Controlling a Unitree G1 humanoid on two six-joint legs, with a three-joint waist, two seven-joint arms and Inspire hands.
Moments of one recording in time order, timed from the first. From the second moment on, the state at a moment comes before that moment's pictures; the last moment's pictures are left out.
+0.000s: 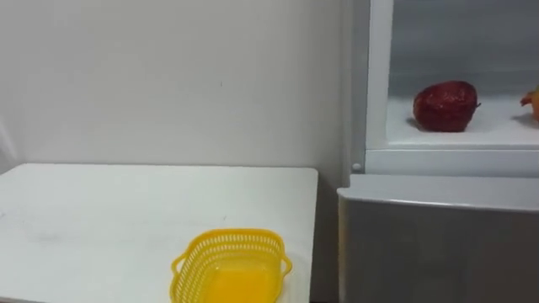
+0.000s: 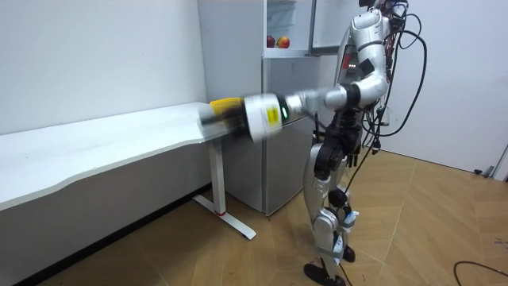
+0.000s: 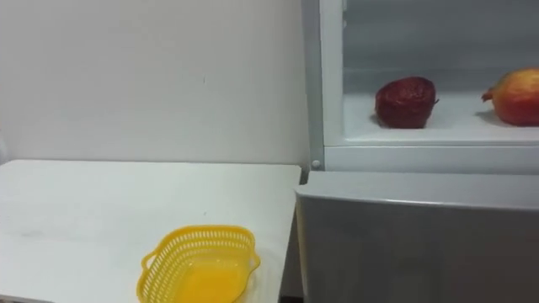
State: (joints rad) left arm 0.41 0.29 0.57 0.38 -0.46 0.06 0.20; right arm 0.25 -0.27 -0.22 1.20 -0.21 0.13 0.05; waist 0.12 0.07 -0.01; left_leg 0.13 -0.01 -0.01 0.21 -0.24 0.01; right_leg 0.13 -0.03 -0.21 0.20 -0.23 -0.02
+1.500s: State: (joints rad) left arm 0.23 0.21 0.09 1.04 0.03 0.06 -0.05; right arm 0.18 -0.21 -0.08 1.18 -0.24 0.12 -0.02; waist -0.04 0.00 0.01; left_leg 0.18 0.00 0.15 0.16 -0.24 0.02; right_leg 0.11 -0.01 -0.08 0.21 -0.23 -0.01
